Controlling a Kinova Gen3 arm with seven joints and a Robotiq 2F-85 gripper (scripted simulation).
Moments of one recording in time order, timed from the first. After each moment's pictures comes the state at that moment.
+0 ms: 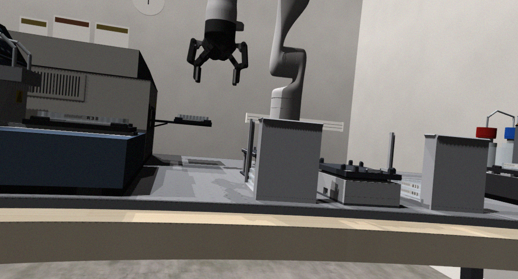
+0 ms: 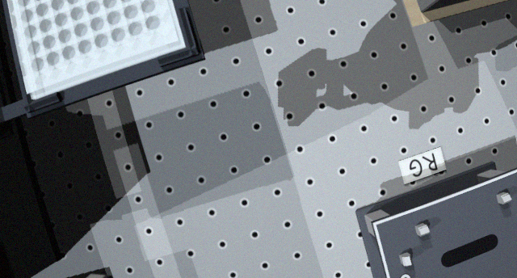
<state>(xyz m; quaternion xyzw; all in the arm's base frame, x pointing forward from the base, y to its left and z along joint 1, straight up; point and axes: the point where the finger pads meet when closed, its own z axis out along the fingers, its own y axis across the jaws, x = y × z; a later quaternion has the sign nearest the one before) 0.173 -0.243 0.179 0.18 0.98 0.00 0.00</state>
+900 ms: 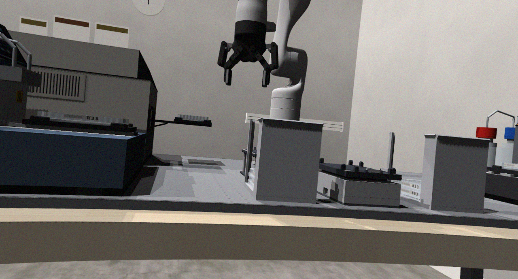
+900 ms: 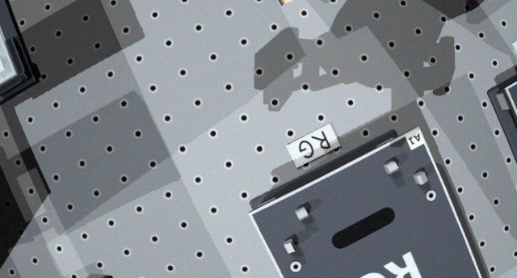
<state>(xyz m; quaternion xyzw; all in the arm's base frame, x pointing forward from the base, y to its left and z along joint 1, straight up) 0.205 -0.174 0.179 0.26 0.97 0.00 0.00</state>
